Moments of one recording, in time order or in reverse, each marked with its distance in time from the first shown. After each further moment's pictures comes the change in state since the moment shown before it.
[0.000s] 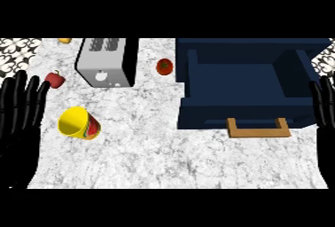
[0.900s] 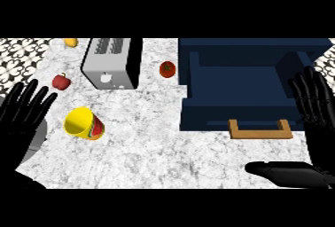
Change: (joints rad) left arm 0.008 0.166 0.194 0.278 0.569 -0.416 0.064; right arm -0.042 -0.049 0.027 0.056 0.007 0.091 0.032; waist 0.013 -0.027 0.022
